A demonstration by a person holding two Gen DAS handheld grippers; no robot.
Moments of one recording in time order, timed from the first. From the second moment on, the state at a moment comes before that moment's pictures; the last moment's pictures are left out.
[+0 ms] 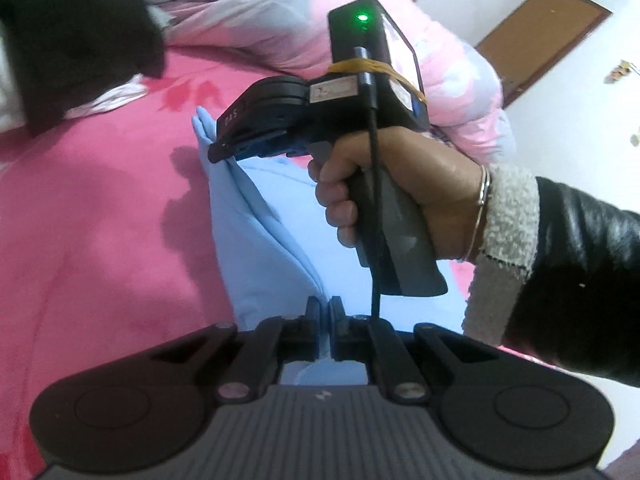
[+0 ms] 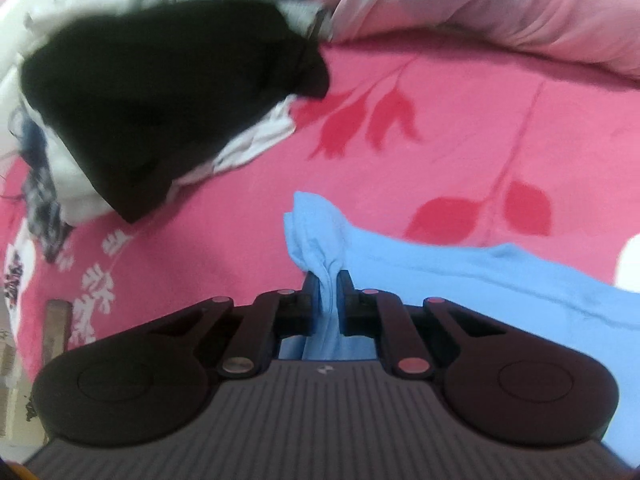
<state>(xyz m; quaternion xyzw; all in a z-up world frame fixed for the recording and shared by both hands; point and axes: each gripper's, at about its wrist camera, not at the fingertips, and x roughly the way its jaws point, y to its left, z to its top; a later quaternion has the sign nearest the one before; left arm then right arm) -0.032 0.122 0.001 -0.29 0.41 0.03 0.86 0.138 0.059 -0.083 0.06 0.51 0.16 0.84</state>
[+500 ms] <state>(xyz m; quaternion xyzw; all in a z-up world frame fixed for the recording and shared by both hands) 0.081 -0.031 -0.005 -0.26 0.42 -0.05 0.87 0.102 -0.158 -0.065 0.12 0.45 0.13 0.88</state>
